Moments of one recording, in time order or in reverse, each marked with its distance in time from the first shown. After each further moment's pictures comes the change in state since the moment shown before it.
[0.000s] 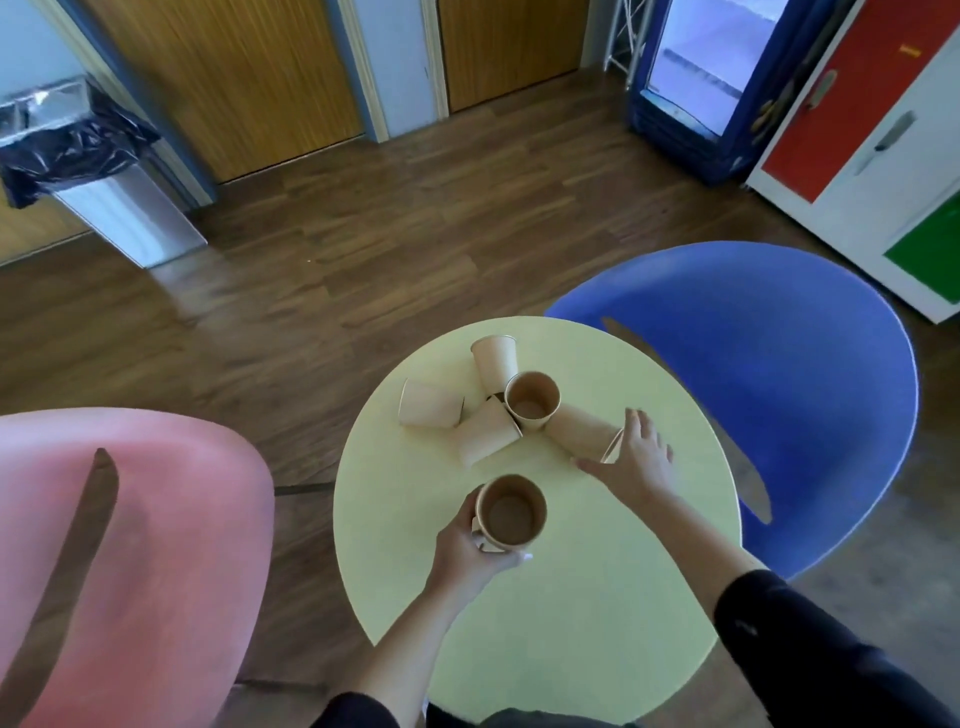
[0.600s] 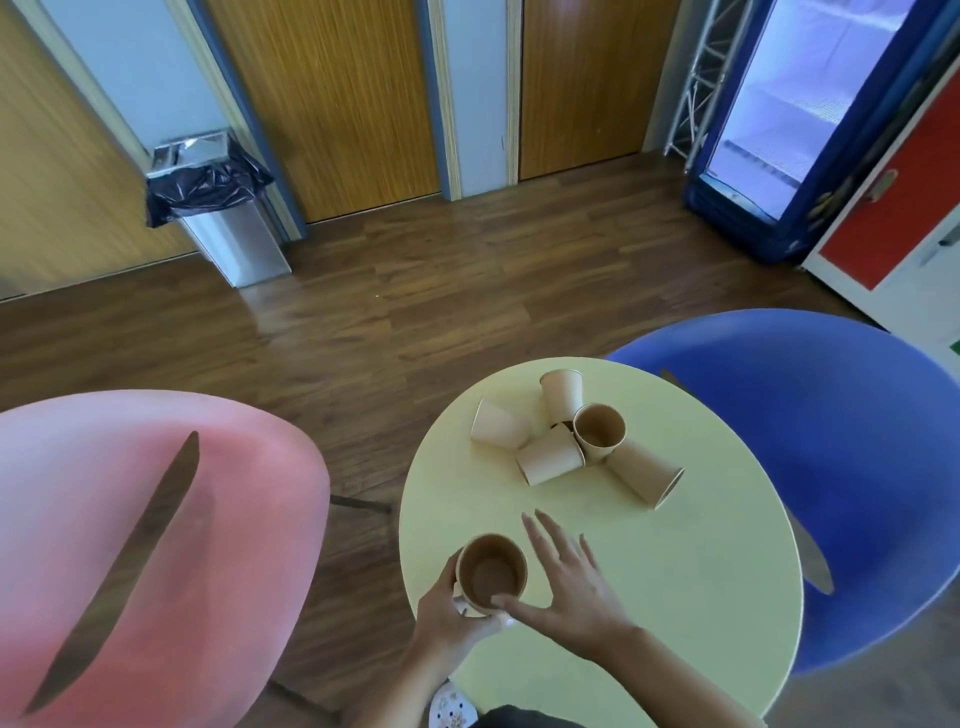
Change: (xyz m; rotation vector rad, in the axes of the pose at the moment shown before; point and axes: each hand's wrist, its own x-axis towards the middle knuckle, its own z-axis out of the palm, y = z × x) left_hand -0.069 -0.053 -0.073 -0.095 0.118 -0.096; right_hand -0.151 -0.085 0.054 0.004 -0.256 -0.646
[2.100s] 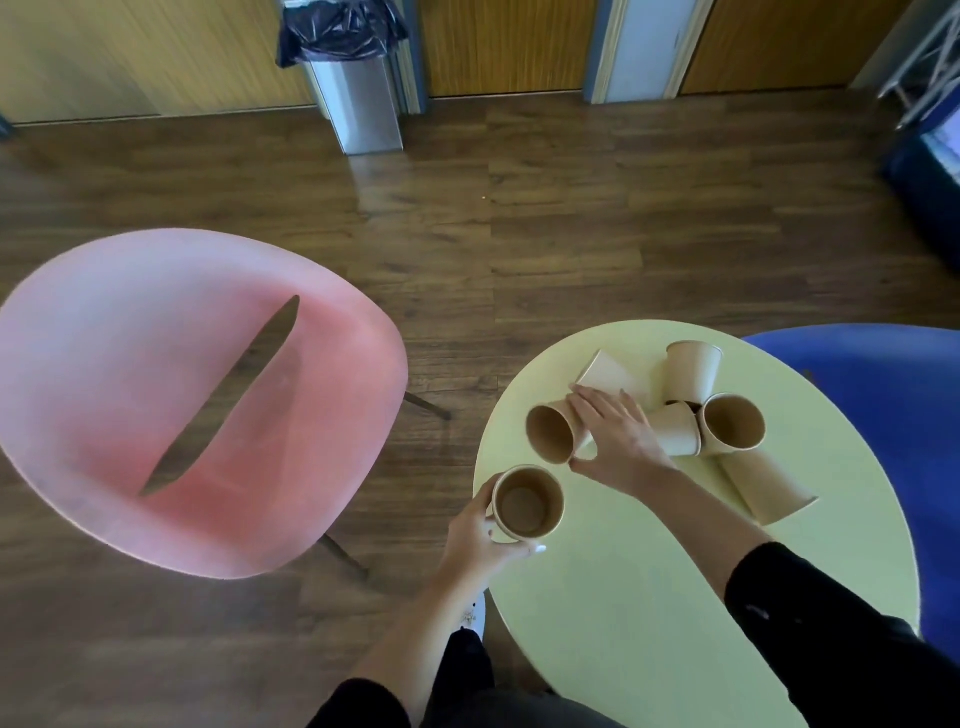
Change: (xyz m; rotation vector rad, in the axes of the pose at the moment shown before) left_hand 0.008 -0.010 -0.041 -0.024 0.183 -0.012; right_hand 0.156 -0.018 -0.014 -0.427 0.026 -0.398
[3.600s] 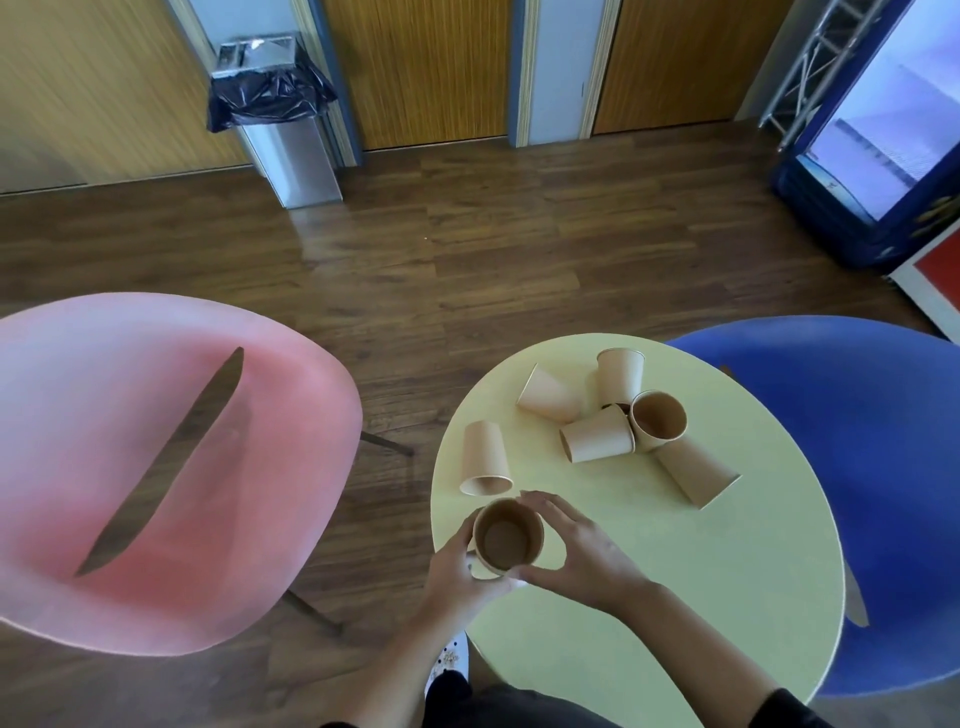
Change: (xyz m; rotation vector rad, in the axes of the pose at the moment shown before) left_hand -0.012 -0.004 0.025 0.020 -0.107 0.075; right_hand -0.110 -0.044 0.001 0.678 -0.096 0.159
